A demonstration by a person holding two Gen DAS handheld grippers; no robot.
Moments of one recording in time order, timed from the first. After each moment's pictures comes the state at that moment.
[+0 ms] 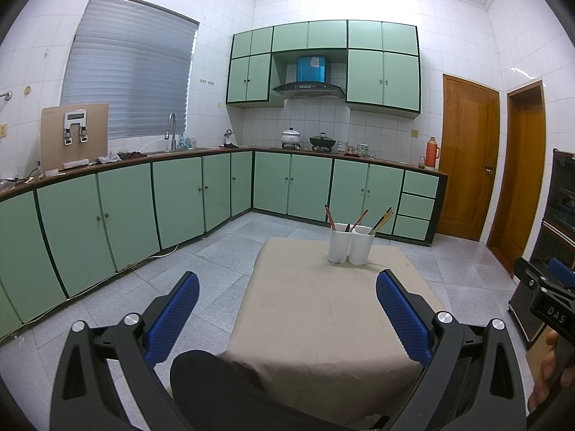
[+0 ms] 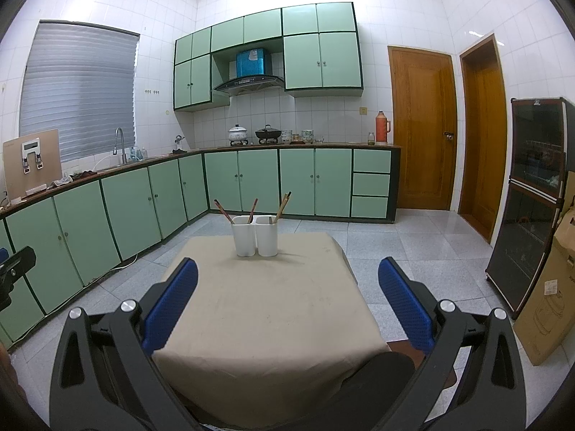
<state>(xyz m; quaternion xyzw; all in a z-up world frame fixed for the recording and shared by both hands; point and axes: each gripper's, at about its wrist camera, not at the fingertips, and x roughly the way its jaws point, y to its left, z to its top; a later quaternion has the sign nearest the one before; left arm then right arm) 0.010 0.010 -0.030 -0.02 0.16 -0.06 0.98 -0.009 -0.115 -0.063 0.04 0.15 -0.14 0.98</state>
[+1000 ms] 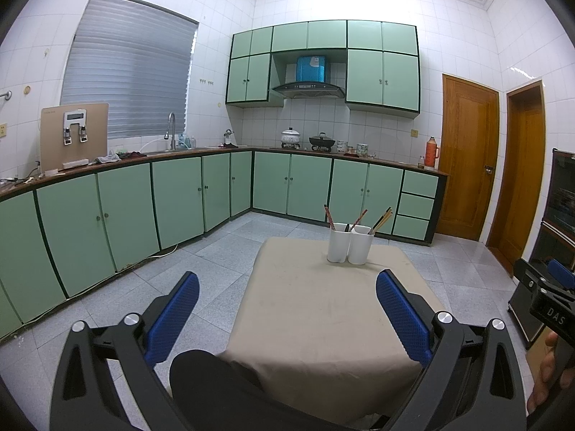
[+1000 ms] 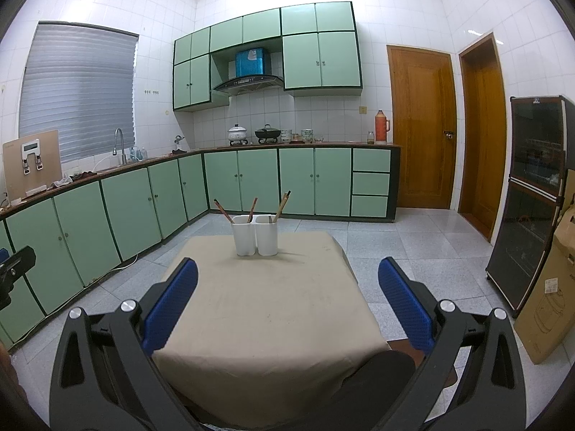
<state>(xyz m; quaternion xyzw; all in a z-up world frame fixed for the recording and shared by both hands) 0.009 0.009 -0.030 -0.02 0.16 -0.06 0.98 -0.008 -0.116 -0.065 0.04 0.15 -0.14 0.98</state>
